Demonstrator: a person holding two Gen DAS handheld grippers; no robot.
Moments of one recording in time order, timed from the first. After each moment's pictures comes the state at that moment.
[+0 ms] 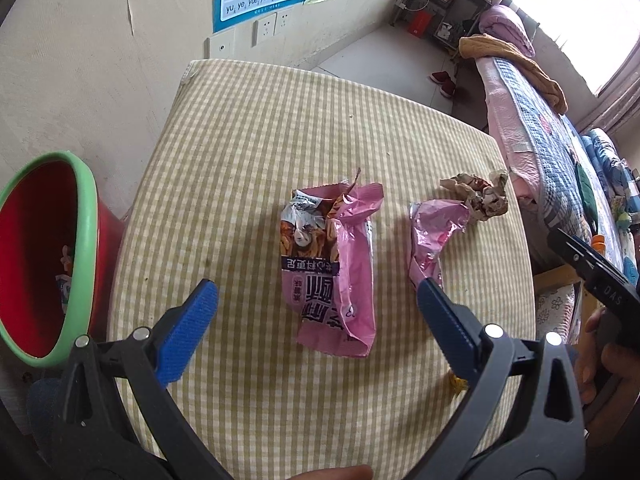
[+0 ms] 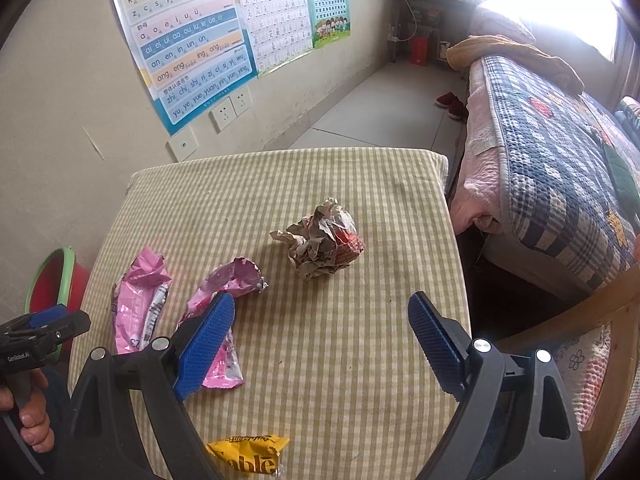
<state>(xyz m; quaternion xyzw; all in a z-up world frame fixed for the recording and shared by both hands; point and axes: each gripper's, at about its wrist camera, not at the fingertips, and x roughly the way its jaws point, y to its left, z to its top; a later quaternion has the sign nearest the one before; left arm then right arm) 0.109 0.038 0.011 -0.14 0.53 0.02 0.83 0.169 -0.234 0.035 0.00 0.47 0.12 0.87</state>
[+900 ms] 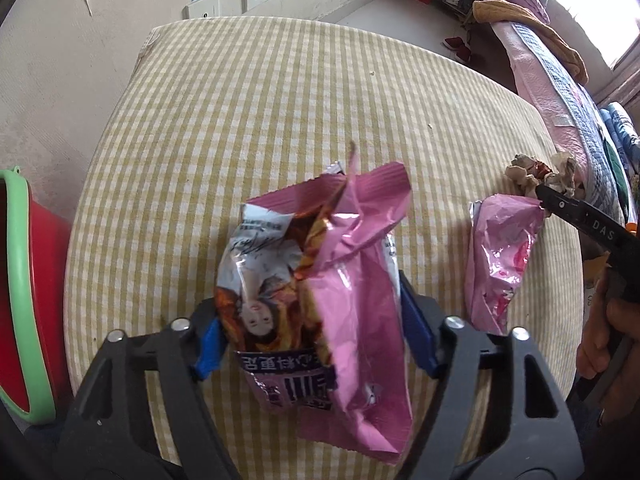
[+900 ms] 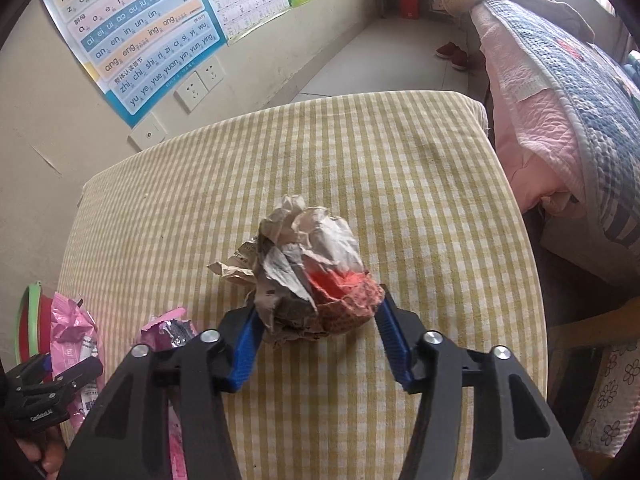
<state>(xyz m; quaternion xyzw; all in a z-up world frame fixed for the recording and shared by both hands) 0.161 0.028 -0.058 -0.11 0.58 0.02 0.81 0.256 -0.228 -0.053 0.05 0.53 0.11 0.84</state>
